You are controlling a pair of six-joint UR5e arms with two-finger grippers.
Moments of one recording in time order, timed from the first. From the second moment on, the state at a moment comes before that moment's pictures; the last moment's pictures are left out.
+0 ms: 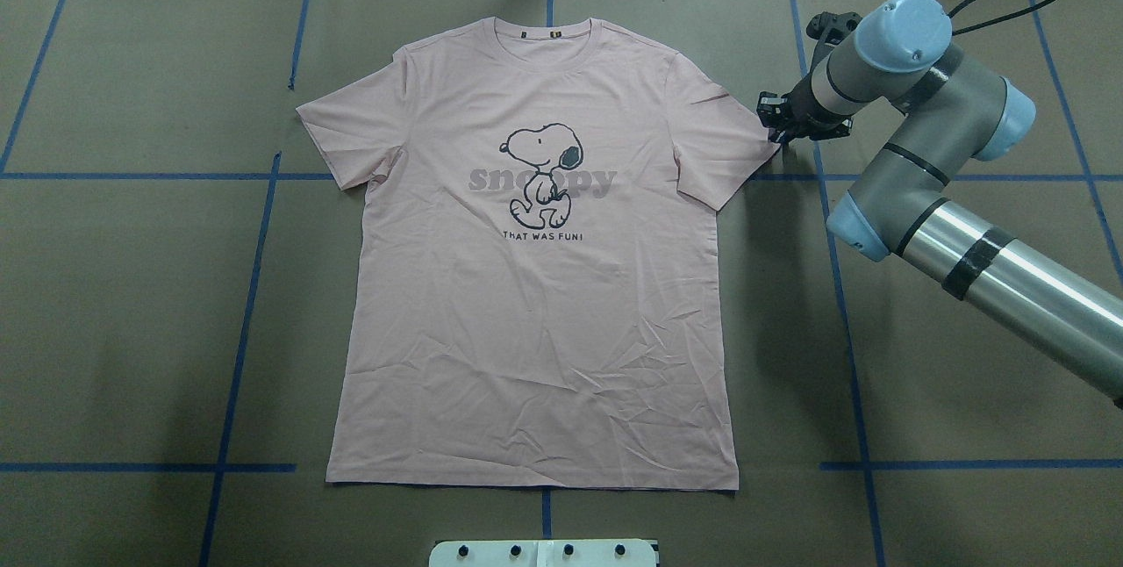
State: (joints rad) left arm -1.54 -1.47 -1.80 -1.80 -2.49 0.00; right arm 0.88 -1.02 1.20 -0.98 1.98 1.22
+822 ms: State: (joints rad) left arm -1.54 -1.46 -1.80 -1.80 -2.49 0.00; right arm 0.85 -0.87 1.20 -1.07 1.95 1.32
